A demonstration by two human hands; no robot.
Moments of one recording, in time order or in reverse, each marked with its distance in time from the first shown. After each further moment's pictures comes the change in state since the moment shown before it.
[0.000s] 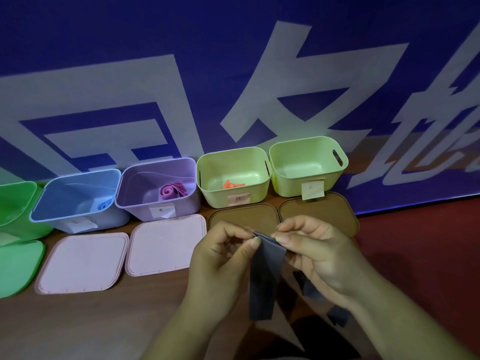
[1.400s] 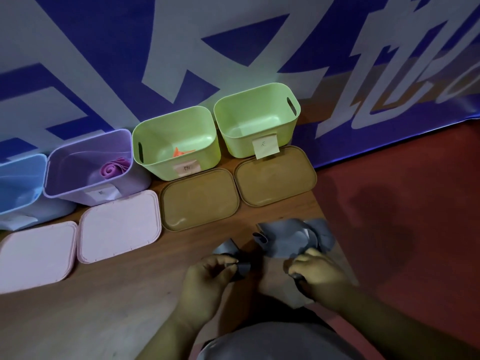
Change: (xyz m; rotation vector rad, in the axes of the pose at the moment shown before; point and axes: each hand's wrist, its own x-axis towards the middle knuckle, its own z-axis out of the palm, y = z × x) left_hand -0.052 -0.100 0.078 0.239 -0.191 -0.580; right_hand -0.021 0.169 -0.258 -1.645 -0.153 -0.155
